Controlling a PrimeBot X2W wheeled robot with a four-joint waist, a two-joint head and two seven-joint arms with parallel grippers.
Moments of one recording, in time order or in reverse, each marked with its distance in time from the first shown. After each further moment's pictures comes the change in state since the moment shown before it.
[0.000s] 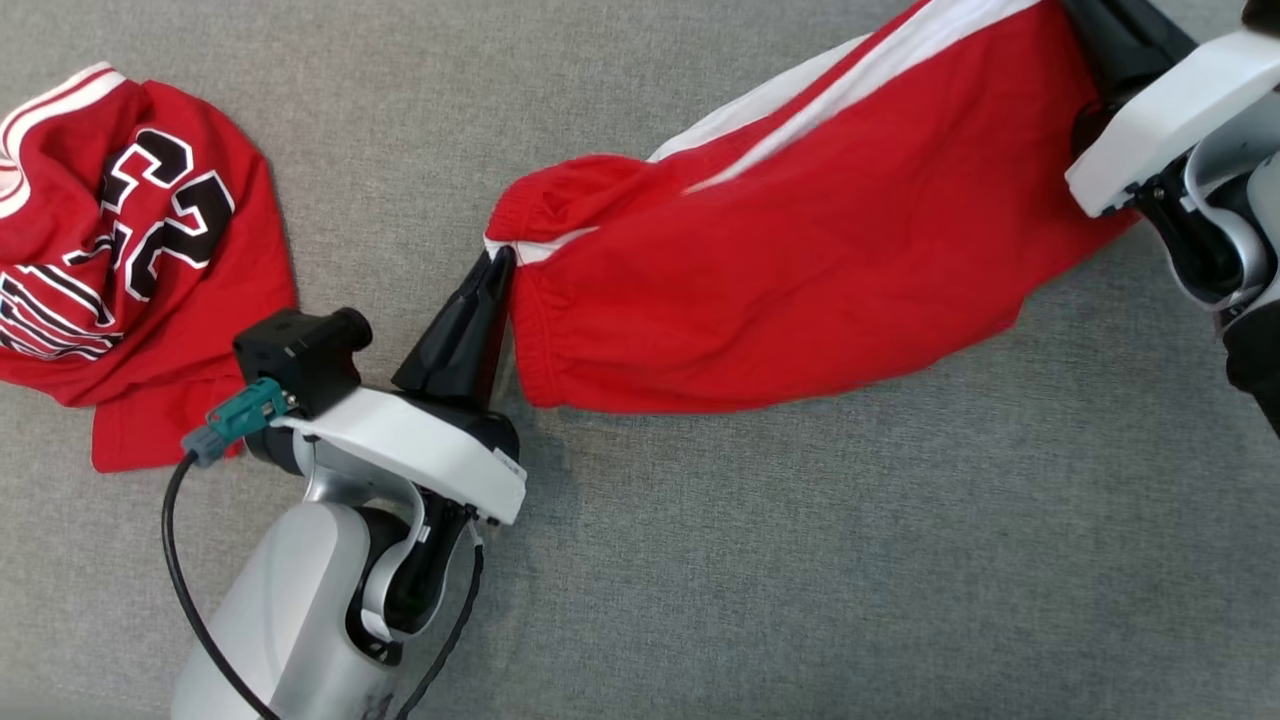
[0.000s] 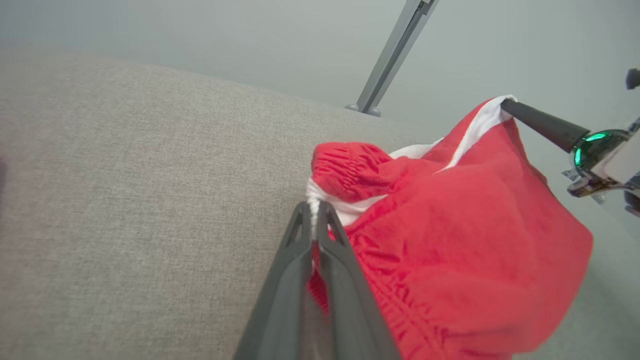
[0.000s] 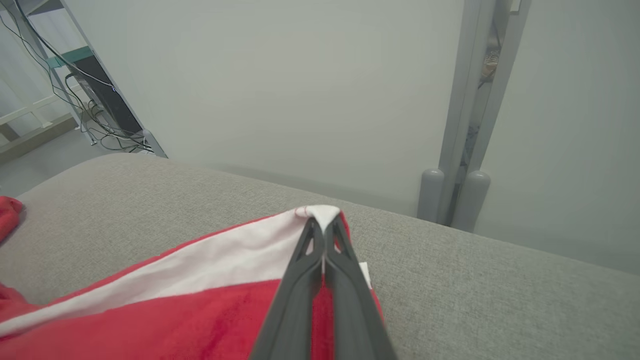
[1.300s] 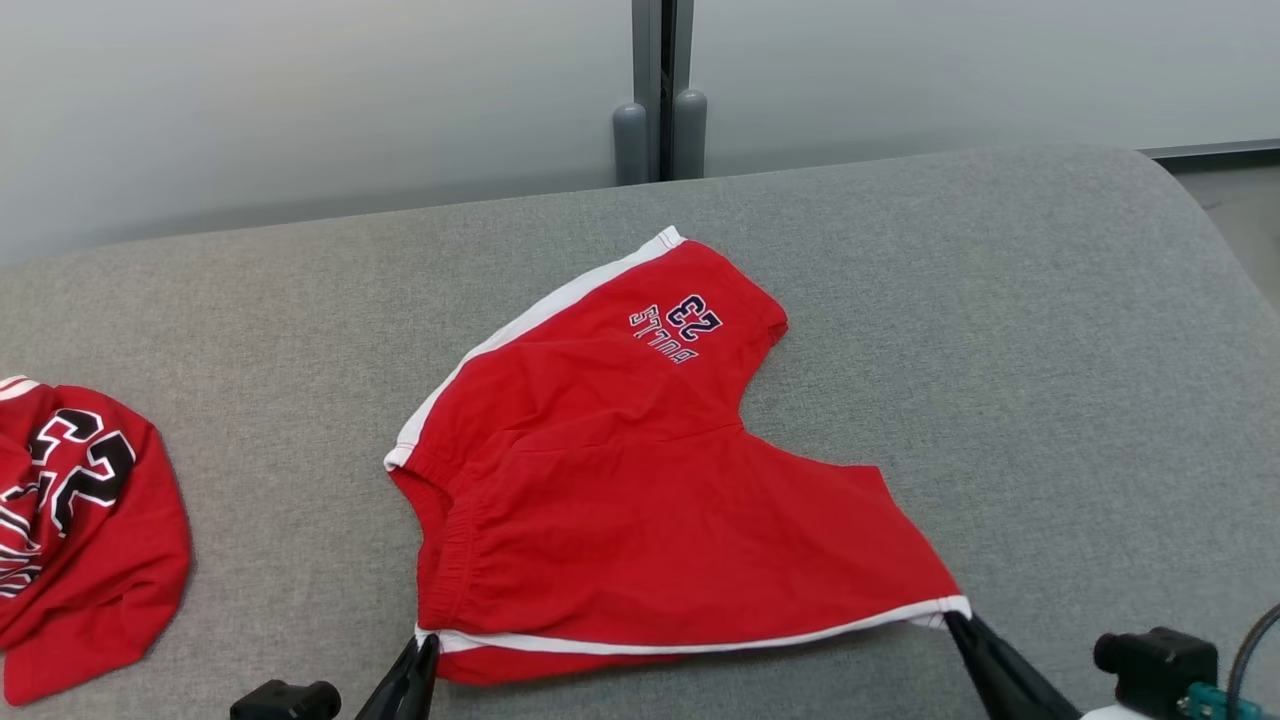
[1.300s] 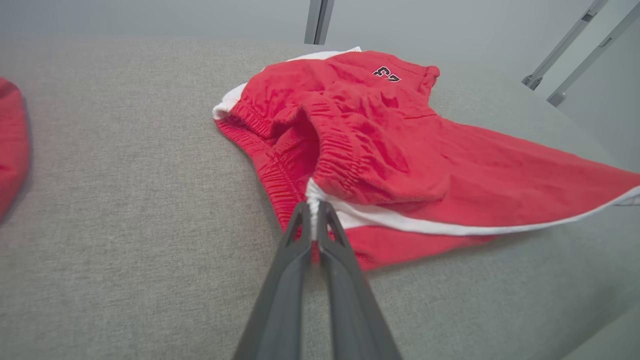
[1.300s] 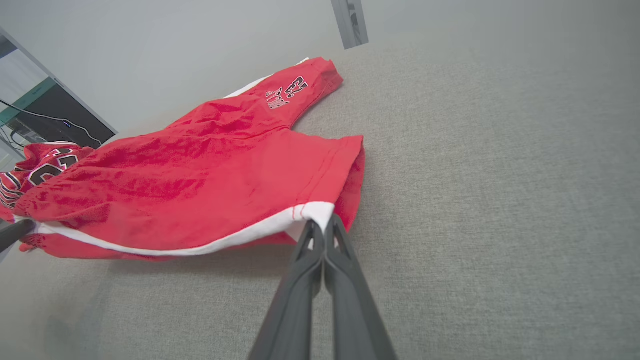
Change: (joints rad) left arm 0.625 0.173 -0.007 -0.230 0.114 0.172 0.046; right arm 1.278 0.266 -0.468 -0.712 -0.263 0.000 0.192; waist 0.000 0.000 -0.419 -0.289
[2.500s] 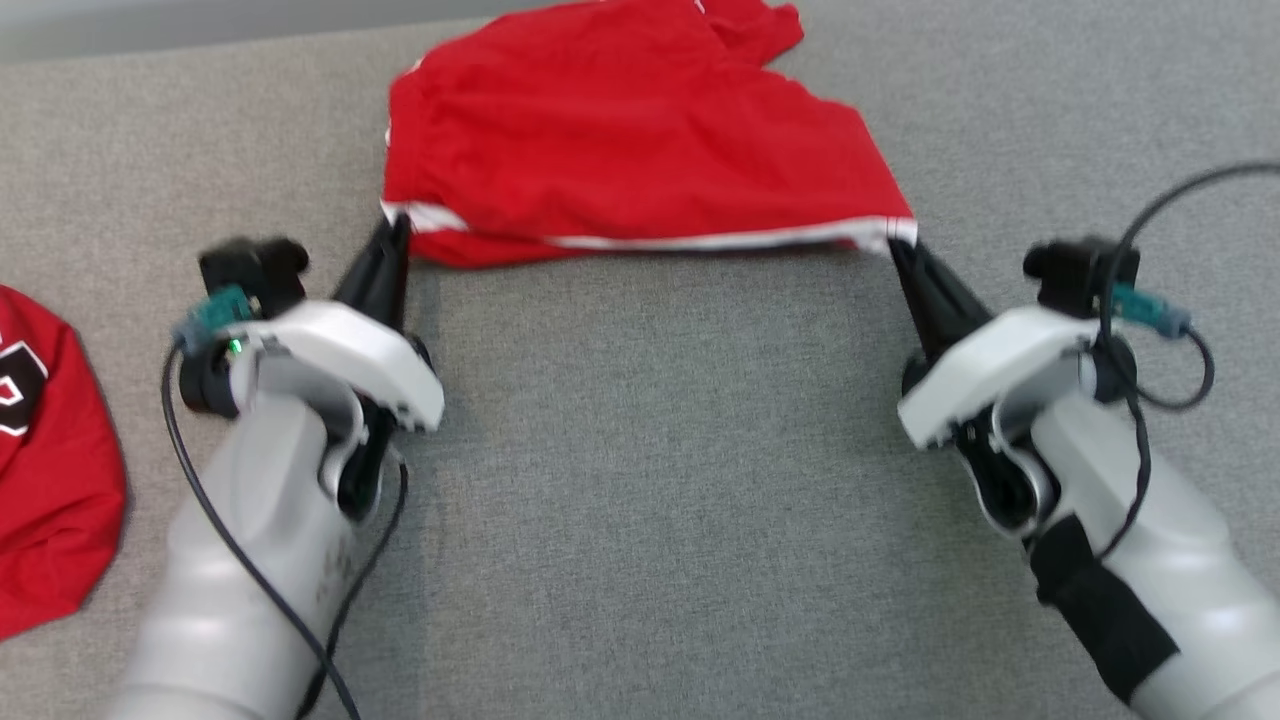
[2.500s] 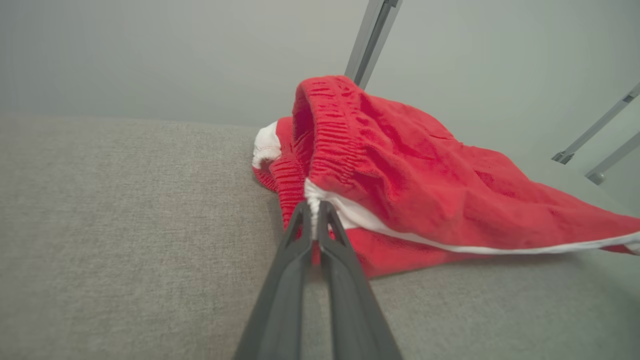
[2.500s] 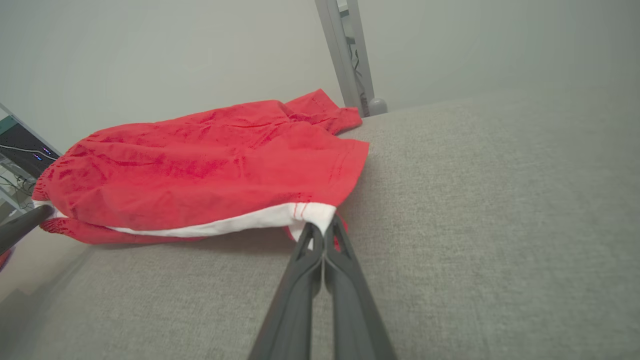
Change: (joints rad) left arm -1.060 -0.227 0.000 1.163 -0.081 -0.351 -0.305; right arm -1.013 -0.018 0.435 0.878 0.340 0.000 -0.354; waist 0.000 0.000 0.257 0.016
